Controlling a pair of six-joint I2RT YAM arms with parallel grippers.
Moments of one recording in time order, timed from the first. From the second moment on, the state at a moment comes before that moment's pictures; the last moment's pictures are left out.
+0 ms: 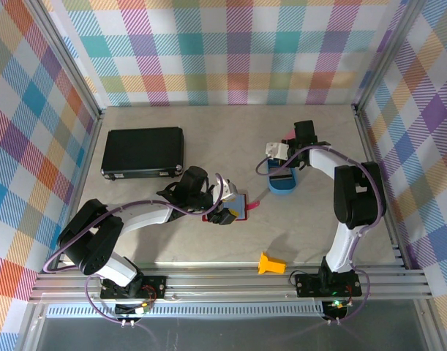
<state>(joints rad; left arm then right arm) -0.69 1.52 0.74 0.10 0.63 0.30 0.17 1.87 1.23 -0.27 -0.17 -1.38</state>
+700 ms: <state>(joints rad) -0.69 1.53 0.74 0.10 0.63 0.30 0.17 1.85 1.23 -0.28 -0.16 -1.35</state>
